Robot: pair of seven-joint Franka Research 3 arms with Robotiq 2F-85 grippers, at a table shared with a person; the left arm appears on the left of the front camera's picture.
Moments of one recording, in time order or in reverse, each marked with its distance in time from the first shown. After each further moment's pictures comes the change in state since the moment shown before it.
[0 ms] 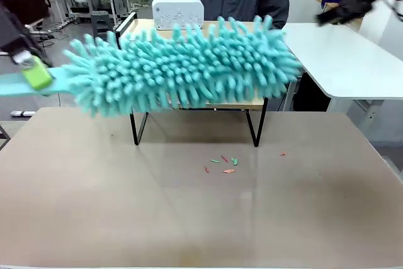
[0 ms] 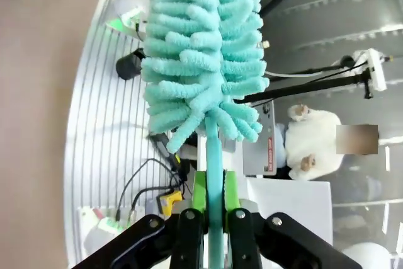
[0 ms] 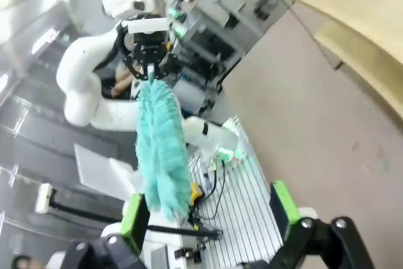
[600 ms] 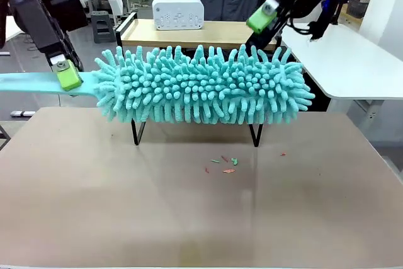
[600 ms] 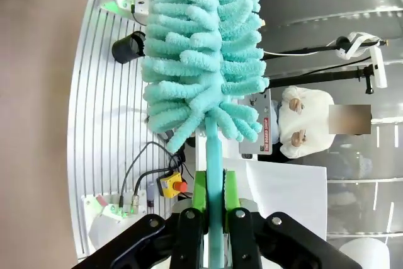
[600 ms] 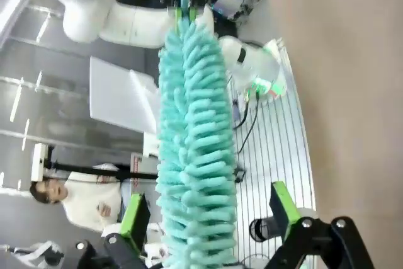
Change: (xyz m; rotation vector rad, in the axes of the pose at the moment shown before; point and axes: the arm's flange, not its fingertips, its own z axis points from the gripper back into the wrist) left arm 0.036 0.028 0.001 -0.042 0.113 0.009; right arm 0.036 0.003 -0.146 0.172 0.442 0.037
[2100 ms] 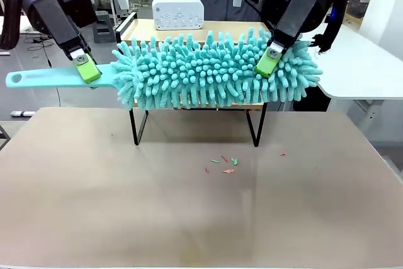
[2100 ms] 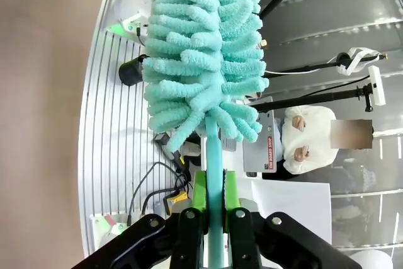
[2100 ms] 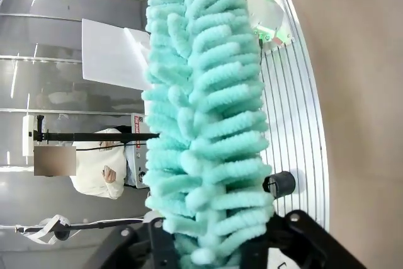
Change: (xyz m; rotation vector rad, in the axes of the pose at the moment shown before) left arm 0.011 0.010 0.006 0.007 -0.079 -0.020; right arm -0.016 0.004 -0.019 -0.002 0.179 -0.056
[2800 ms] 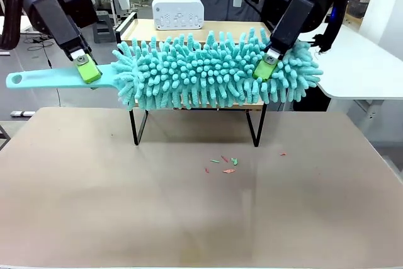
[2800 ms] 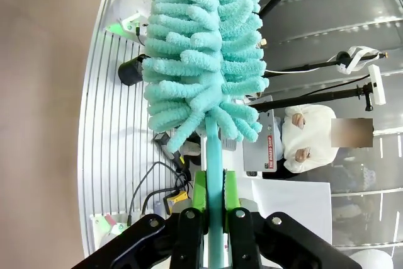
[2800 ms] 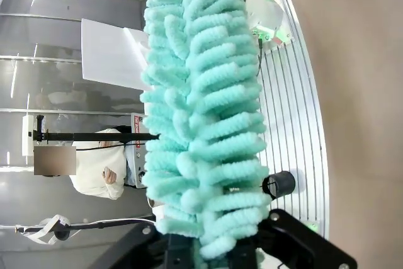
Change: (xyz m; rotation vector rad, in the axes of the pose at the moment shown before) left arm 0.001 -0.001 -0.001 -0.001 0.004 -0.004; right arm 0.000 0.000 0.000 -0.001 0.001 -0.001
